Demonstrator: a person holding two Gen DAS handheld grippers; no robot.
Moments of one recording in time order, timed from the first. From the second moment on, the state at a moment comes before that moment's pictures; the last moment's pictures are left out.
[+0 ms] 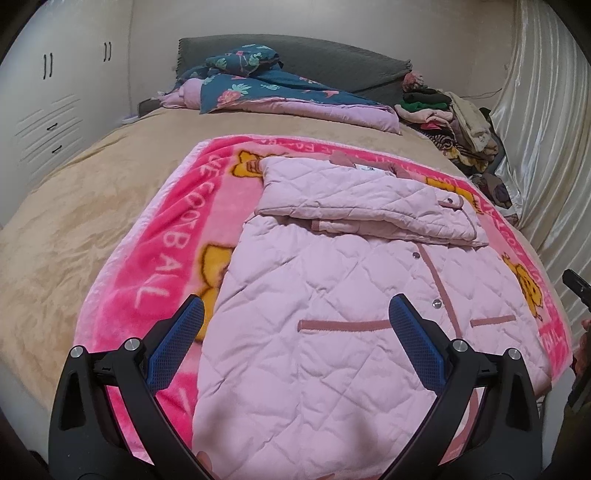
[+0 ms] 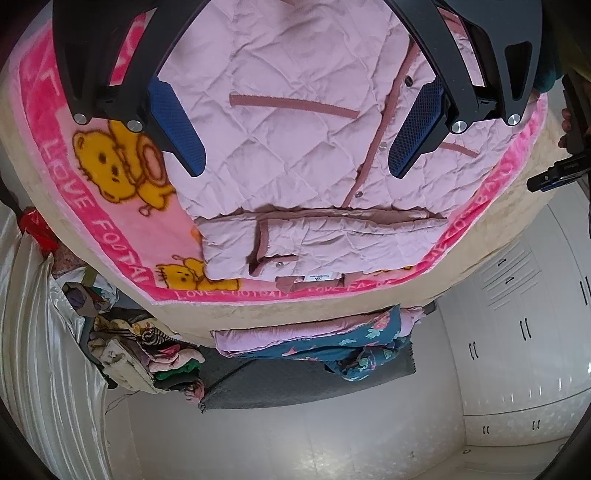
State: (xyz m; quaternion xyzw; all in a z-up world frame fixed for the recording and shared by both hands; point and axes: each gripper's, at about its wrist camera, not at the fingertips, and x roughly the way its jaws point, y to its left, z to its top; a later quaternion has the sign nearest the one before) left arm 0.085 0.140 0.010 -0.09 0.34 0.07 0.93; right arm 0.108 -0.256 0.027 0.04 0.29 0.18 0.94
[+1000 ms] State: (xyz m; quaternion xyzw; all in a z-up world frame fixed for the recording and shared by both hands) left arm 0.044 0.167 -0.049 -0.13 0.42 0.12 0.89; right arm 0.087 -0.311 -0.002 0.04 0.32 0.15 0.93
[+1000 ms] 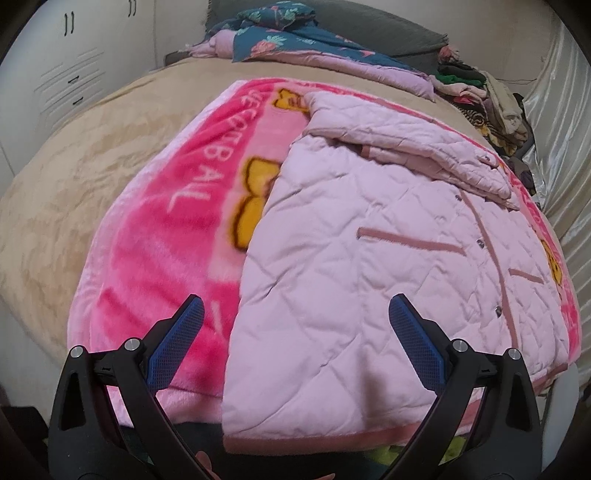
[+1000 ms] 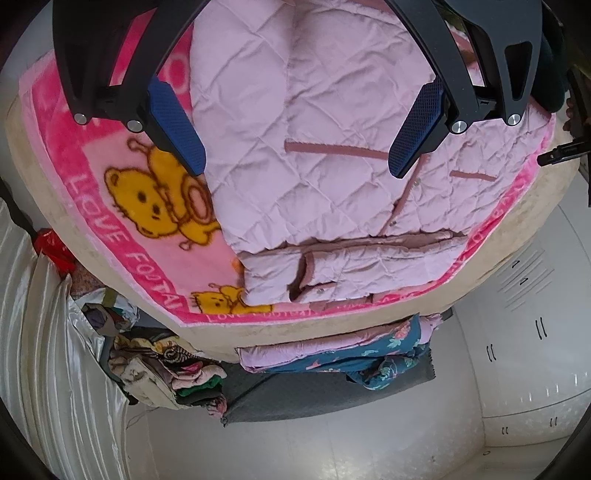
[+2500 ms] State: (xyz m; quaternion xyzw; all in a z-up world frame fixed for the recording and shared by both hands) left arm 0.027 0.152 -0.091 -0.14 0.47 0.07 0.87; right arm 0.061 -0.356 -0.127 0.06 0.50 0.16 0.85
